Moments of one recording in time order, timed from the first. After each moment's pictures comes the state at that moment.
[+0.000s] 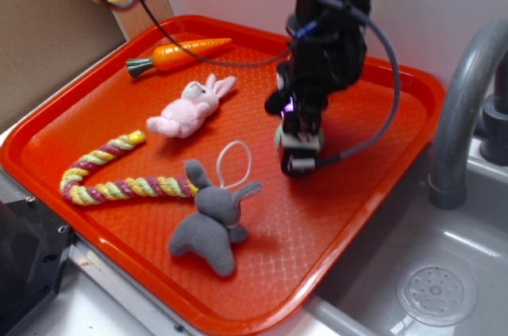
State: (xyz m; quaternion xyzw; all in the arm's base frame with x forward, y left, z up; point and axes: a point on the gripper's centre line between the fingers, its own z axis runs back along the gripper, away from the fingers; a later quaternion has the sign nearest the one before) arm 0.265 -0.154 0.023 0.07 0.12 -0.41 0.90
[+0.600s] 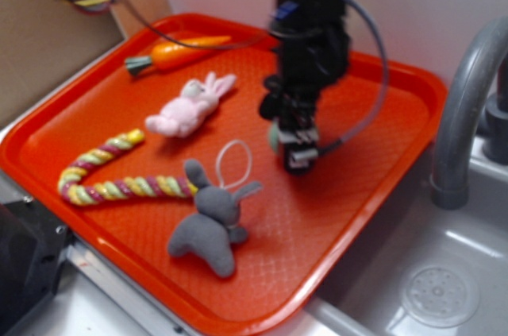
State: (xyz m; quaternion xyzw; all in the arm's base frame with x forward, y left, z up) arm 0.261 -0.135 0.049 -0.01 0.07 -0.27 0.96
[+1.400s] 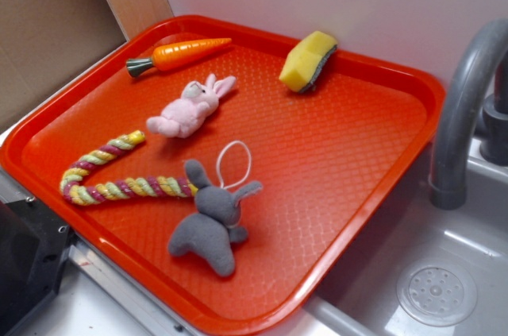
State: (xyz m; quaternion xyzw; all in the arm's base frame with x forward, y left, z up) arm 0.234 -0.065 0.213 0.06 -0.02 0.05 1.00
